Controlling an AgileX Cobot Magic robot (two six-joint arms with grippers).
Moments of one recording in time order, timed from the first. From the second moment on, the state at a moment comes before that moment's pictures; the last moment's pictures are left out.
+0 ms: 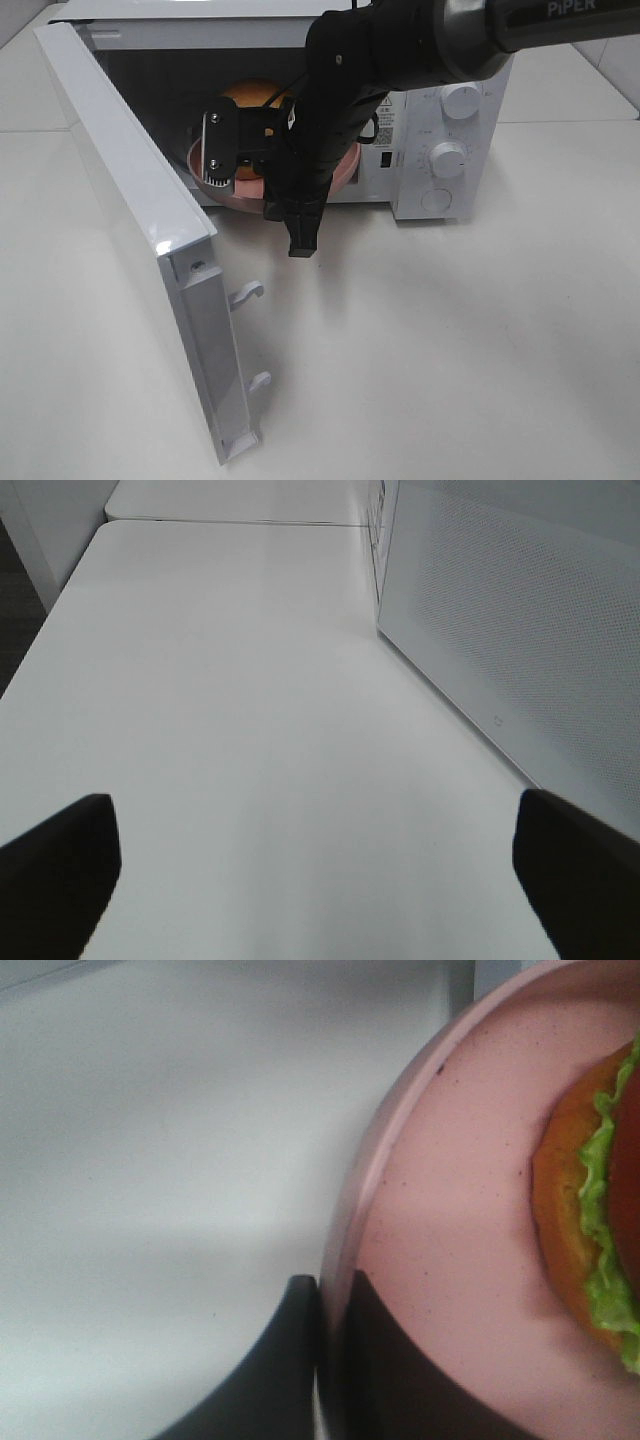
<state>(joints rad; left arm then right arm) 0.05 0.00 -0.52 -0.10 1.09 0.06 0.67 2.12 -1.54 0.02 0.53 -1.05</state>
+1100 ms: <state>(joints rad) 0.05 0.00 -0.52 -0.10 1.09 0.06 0.68 1.87 -1.18 0.02 0.25 -1.25</state>
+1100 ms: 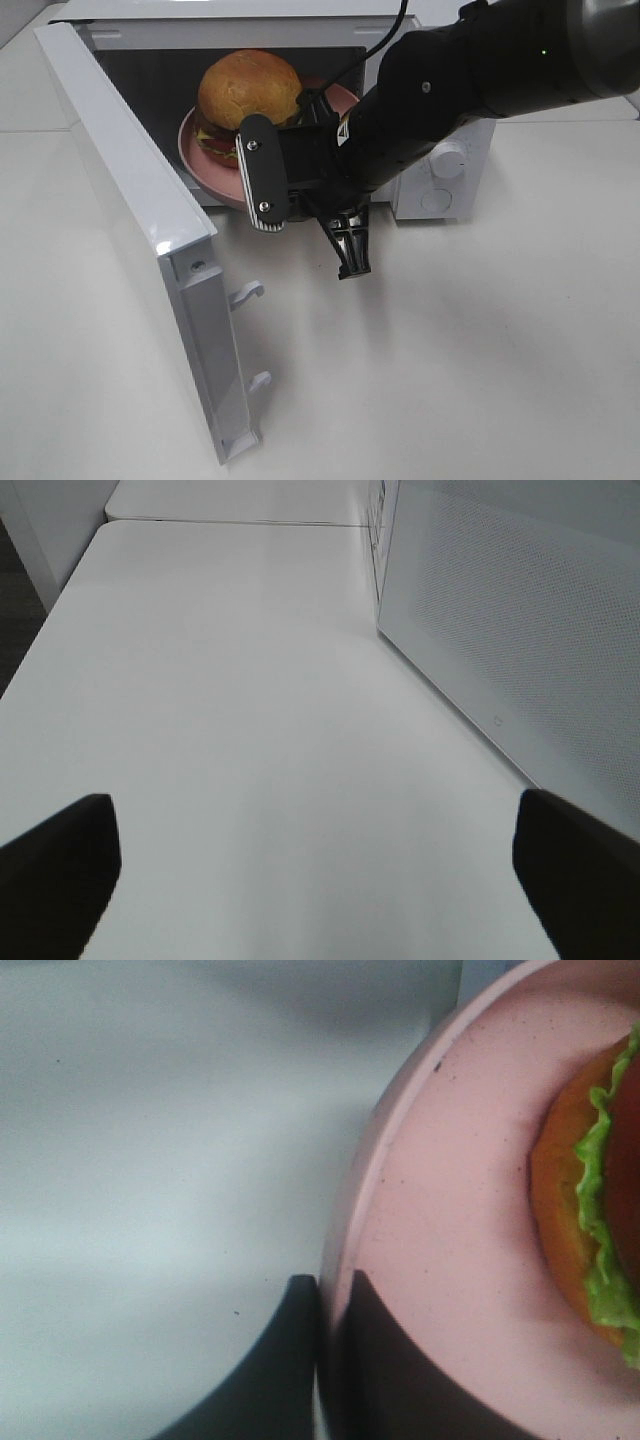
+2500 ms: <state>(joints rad) 0.05 0.00 -0.52 -0.10 1.09 0.06 0.67 1.44 -0.76 0.00 0.29 -1.24</state>
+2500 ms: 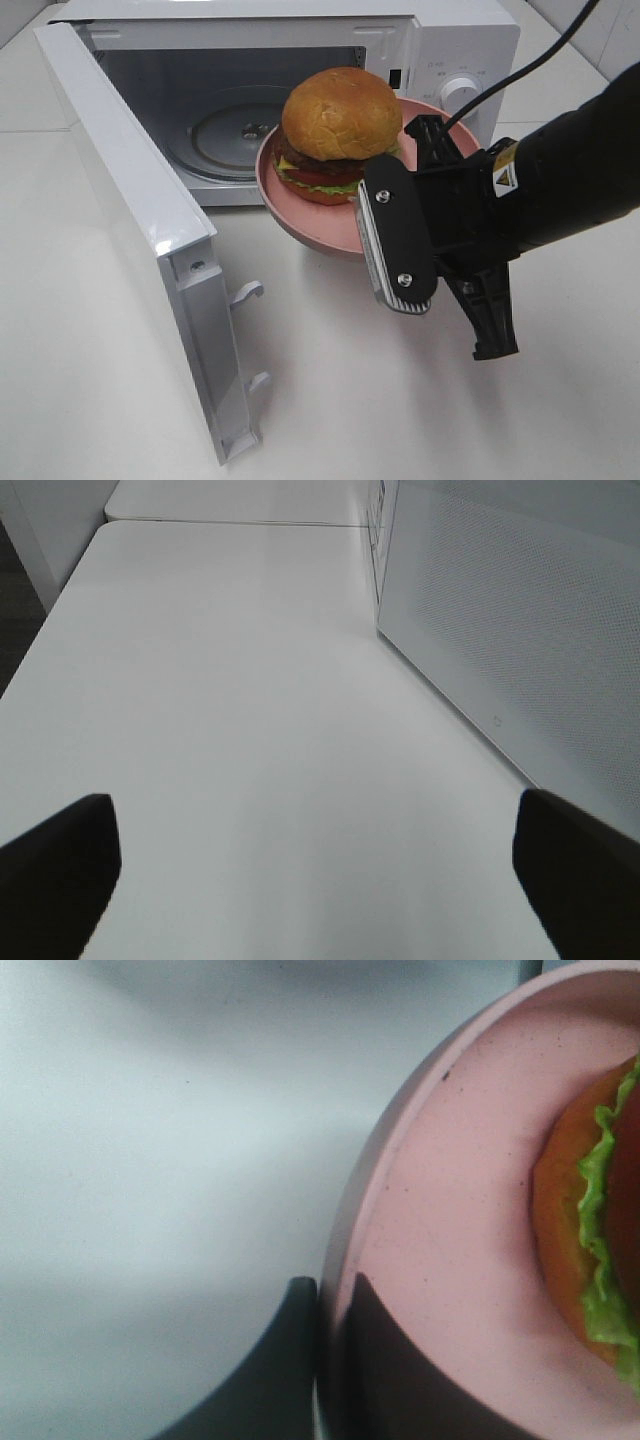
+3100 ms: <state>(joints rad) 0.05 0.00 -0.52 -0.10 1.09 0.06 0.67 1.19 -0.60 -0.09 0.33 -1.07</state>
